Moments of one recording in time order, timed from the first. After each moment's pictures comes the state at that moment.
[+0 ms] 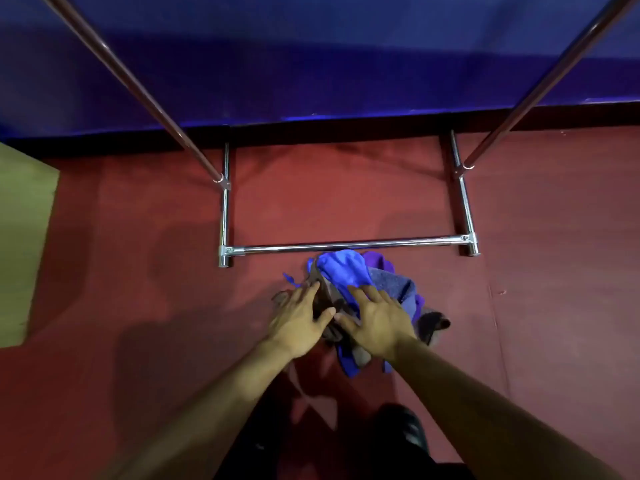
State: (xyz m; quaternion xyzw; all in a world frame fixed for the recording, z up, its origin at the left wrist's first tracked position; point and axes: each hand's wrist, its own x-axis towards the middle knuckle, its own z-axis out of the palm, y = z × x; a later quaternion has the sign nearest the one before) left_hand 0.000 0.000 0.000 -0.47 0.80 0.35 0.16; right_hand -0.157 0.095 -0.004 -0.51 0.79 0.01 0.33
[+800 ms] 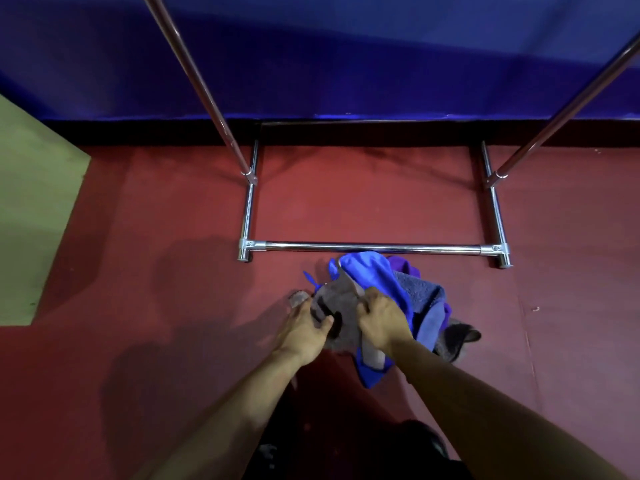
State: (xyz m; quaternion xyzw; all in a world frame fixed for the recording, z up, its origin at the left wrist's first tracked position) left_hand 0.045 0.014 -0.043 -0.59 0.67 0.43 0.13; right_hand -0.121 0.074 -0.054 -0.41 0.82 -0.11 0.37
